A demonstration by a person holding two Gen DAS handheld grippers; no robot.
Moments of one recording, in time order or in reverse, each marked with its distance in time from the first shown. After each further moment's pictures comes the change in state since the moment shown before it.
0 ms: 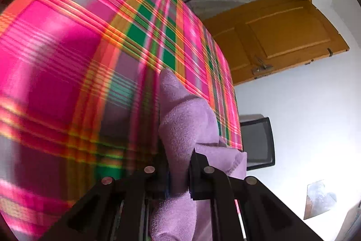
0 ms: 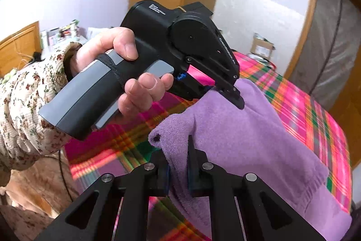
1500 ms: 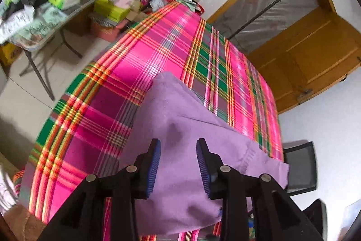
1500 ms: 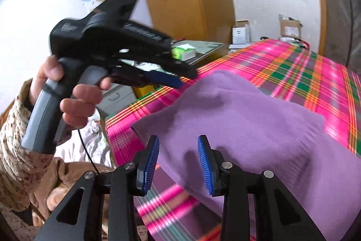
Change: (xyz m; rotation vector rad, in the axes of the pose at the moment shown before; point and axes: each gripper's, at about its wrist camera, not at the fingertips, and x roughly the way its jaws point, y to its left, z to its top) left arm -0.084 -0.023 -0.061 -0.016 -0.260 0.399; right arm -0.008 -0.063 -0.003 0.249 -0.026 0.272
